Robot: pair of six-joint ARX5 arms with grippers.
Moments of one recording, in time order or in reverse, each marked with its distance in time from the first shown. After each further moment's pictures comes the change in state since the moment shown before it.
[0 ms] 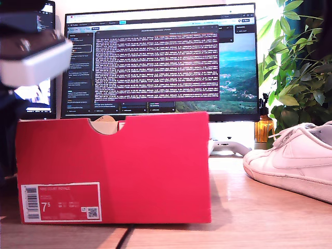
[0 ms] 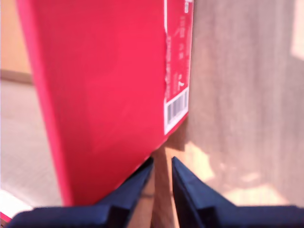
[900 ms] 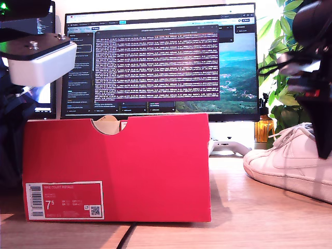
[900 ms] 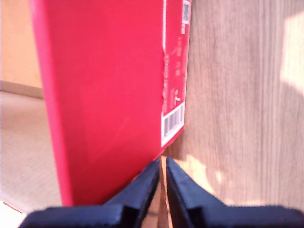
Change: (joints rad) left arm 0.003 0.000 0.000 0.024 0.068 0.000; right arm 0.079 0.364 0.000 0.008 0.187 -0.187
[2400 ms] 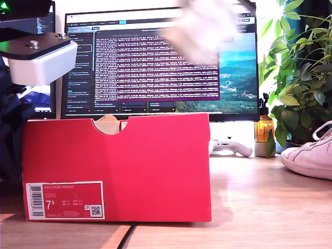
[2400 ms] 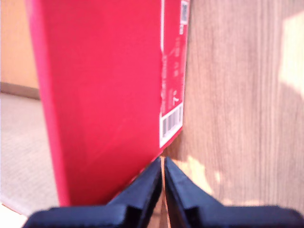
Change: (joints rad) left arm 0.000 0.000 0.000 -0.003 0.001 0.000; right arm 0.445 -0.031 0.471 0.297 -0.120 0.698
